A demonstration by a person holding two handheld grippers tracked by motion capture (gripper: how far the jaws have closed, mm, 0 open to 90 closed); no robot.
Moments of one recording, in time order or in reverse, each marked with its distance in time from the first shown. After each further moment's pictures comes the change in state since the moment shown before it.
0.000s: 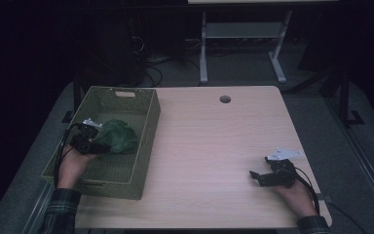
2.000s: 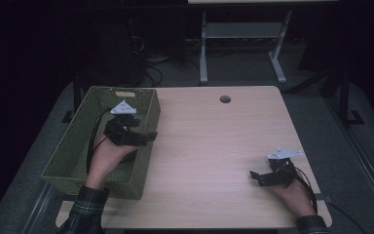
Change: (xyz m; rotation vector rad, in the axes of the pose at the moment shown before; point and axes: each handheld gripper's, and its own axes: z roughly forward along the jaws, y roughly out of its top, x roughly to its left) left arm -0.123 0.076 -0.044 -0.335 -0.186 0.136; right arm -0.001 0.000 0.002 0.017 -0.035 0.027
